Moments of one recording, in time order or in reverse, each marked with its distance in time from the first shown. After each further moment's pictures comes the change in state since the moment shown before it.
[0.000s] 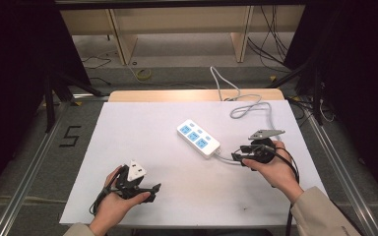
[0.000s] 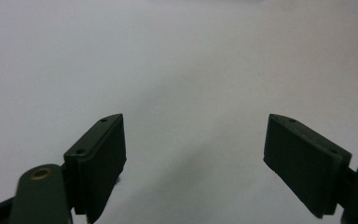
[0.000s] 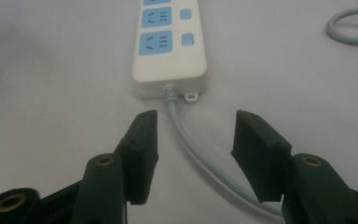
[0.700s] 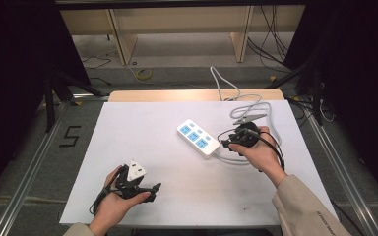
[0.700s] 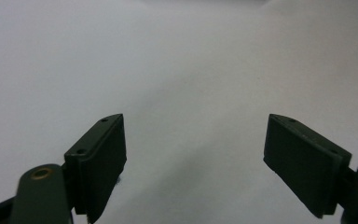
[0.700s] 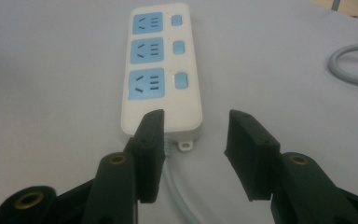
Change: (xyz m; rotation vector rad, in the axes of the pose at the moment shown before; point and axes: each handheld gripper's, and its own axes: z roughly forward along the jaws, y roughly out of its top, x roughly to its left) left arm 0.000 0.001 0.000 -0.018 0.002 -0.008; right arm 0.002 0.048 0.030 0.043 -0.037 -0.011
